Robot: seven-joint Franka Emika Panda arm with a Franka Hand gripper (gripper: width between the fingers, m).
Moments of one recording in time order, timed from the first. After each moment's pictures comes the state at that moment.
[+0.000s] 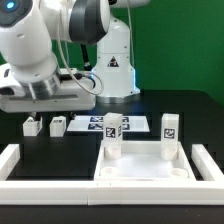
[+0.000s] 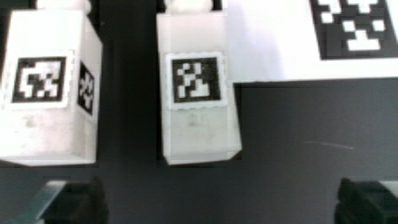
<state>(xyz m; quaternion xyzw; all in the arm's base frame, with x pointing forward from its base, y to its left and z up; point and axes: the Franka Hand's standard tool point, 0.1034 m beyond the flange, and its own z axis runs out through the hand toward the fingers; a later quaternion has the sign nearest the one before) 0.401 -0.145 0.042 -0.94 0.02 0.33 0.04</state>
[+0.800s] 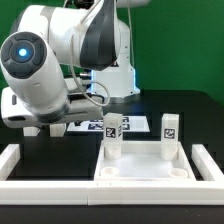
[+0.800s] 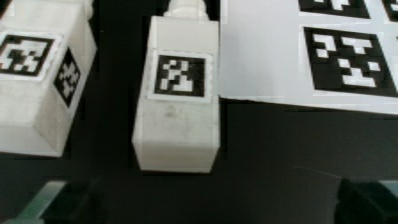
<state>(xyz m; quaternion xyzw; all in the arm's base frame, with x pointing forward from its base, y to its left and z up) 0.405 -0.134 0.027 -0.91 -0.04 0.41 0.04</state>
